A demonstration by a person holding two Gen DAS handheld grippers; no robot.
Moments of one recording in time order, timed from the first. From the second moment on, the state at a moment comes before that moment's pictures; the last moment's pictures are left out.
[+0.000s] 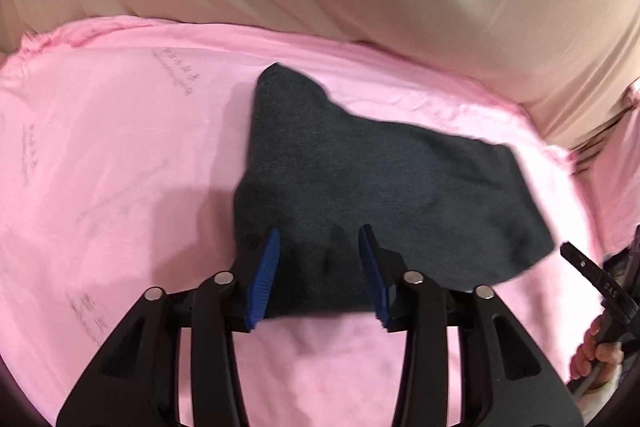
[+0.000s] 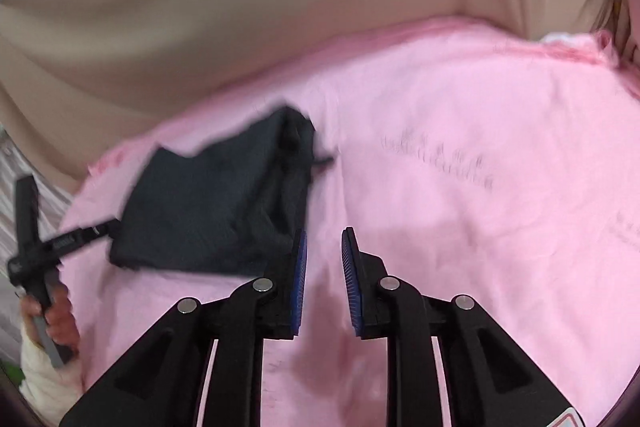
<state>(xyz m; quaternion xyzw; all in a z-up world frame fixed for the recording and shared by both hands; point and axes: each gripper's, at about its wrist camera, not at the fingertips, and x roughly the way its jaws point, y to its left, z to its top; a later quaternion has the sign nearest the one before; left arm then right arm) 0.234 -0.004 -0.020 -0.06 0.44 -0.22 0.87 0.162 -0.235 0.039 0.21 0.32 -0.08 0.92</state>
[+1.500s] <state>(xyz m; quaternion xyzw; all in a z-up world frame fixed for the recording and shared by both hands) 0.223 -0.053 -0.003 0.06 0.38 -0.12 0.91 0.192 -0.236 0.087 0.16 0.30 -0.14 0.93</state>
